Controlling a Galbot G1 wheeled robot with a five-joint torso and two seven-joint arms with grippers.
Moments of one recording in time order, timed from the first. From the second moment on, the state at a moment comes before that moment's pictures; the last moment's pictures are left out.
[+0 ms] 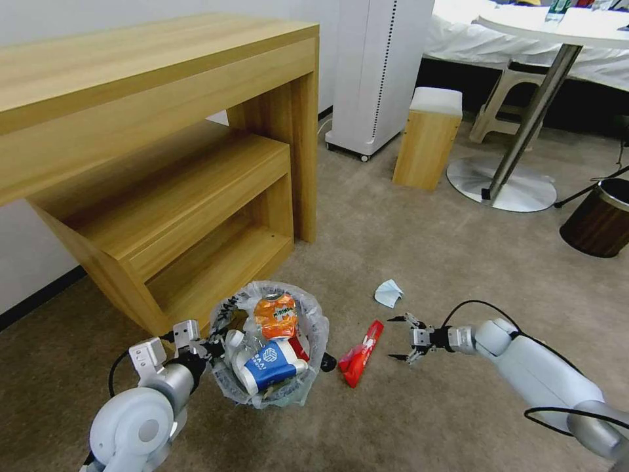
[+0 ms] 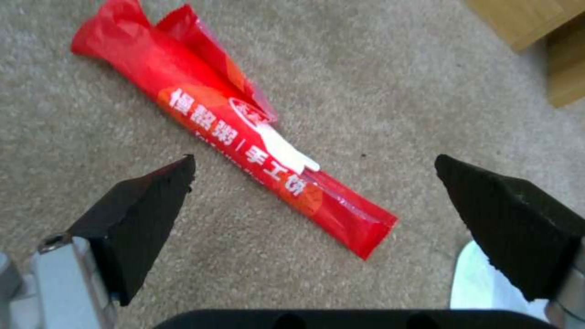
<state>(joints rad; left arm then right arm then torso) 1.48 -1.14 -0.52 -2.19 -1.02 0.58 -0.45 -0.51 0.98 -0.30 0.69 -0.08 0.71 -0.70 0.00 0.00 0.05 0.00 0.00</state>
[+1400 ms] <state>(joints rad) 1.46 -1.14 -0.52 -2.16 -1.02 0.56 -0.45 -0.48 1.11 -0.33 0.49 -0.09 0.77 -0.76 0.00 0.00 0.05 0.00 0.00</state>
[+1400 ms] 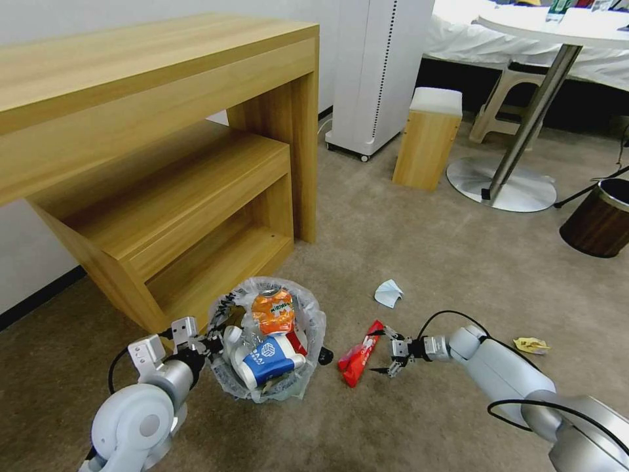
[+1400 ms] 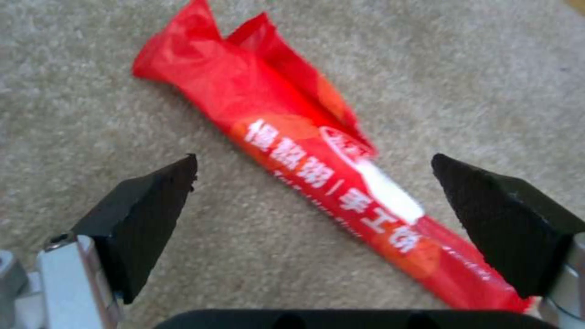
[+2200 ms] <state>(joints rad) 1.47 -1.14 -0.53 -2.18 -1.02 0.55 -0.45 -0.48 1.16 -0.30 0.44 -0.12 0.78 -0.75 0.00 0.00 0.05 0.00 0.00</state>
